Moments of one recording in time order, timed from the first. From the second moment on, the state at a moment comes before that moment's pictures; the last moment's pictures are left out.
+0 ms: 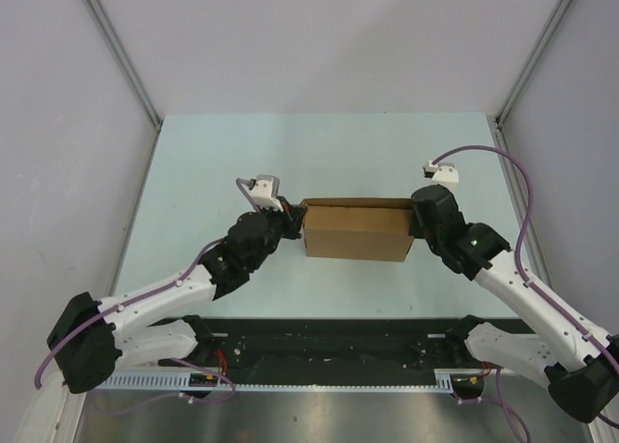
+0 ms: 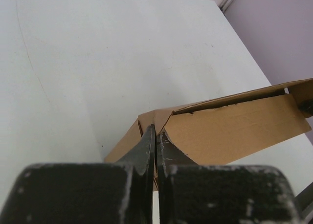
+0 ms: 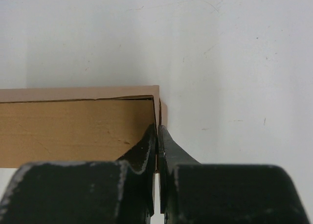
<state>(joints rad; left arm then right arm) -0.84 1.07 0.61 0.29 -0.34 -0.49 0.63 0.97 0.95 -0.67 0.51 0.48</state>
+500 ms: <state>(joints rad) -0.91 1.06 0.54 0.42 -0.48 -0.40 0.65 0.94 0.91 -0.64 0.51 0.48</state>
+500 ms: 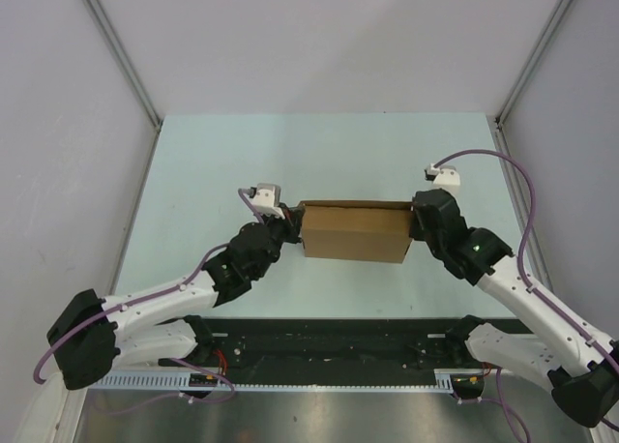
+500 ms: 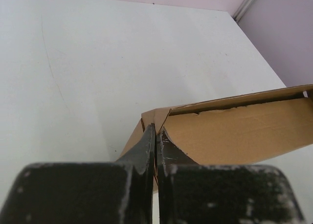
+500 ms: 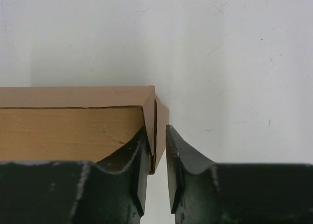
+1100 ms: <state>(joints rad) -0.98 1.11 0.60 0.34 -0.66 -0.33 0.66 0.84 0.90 -0.65 0.49 0.48</state>
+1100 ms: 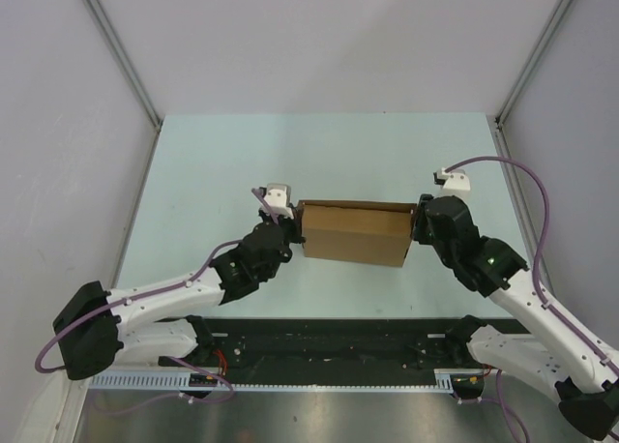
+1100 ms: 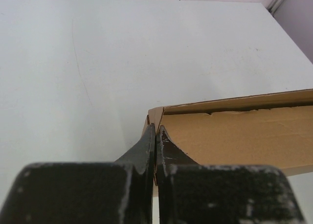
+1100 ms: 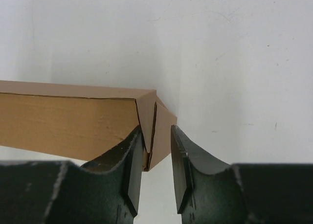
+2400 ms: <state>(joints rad) -1.01 1.15 0.65 0.28 -0.72 -0.31 0.68 0.82 0.85 -0.58 0.51 0.45</state>
